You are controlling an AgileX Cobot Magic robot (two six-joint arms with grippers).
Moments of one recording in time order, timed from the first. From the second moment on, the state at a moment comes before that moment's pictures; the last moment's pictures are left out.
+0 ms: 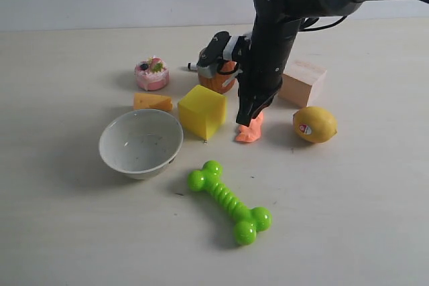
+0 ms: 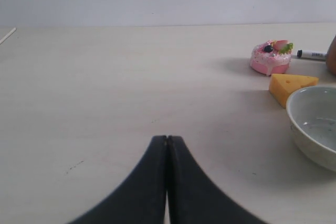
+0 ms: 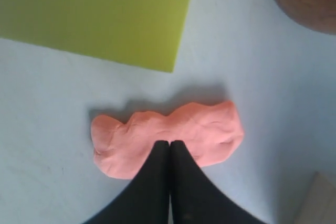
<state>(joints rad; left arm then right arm) -0.04 0.01 0.00 0.02 0.37 0.01 0.49 2.19 -1.60 0.06 0.95 -0.70</state>
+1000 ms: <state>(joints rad) -0.04 0.01 0.00 0.02 0.37 0.01 0.49 2.26 -1.61 0.06 0.92 -0.70</state>
